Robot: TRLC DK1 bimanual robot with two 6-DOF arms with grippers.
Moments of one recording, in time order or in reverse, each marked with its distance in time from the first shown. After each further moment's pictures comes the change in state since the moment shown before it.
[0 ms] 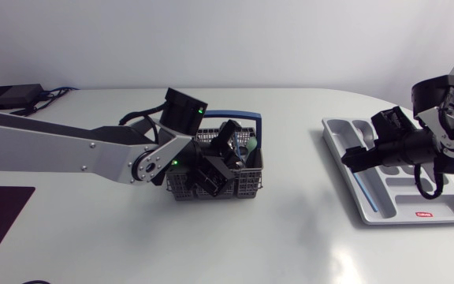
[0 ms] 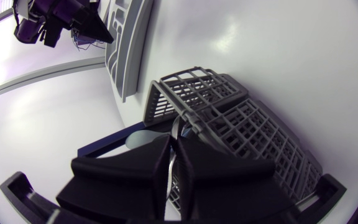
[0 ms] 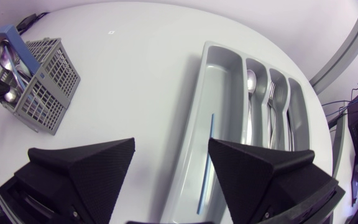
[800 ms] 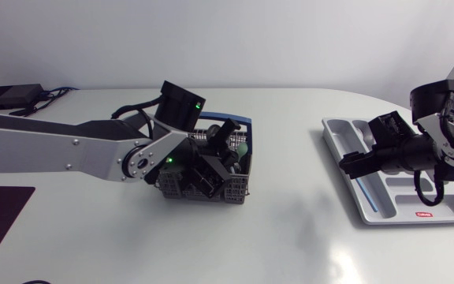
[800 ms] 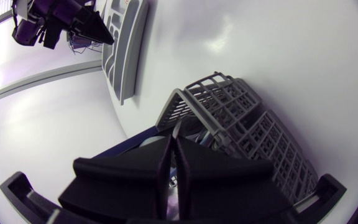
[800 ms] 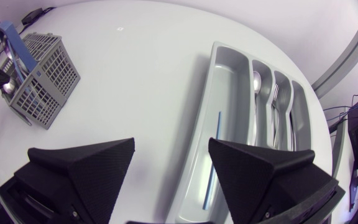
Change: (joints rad) left arm -0.007 -0.059 0.005 -0.093 -0.008 0.022; right arm 0.030 -0.053 -0.047 0.000 0.004 -0.014
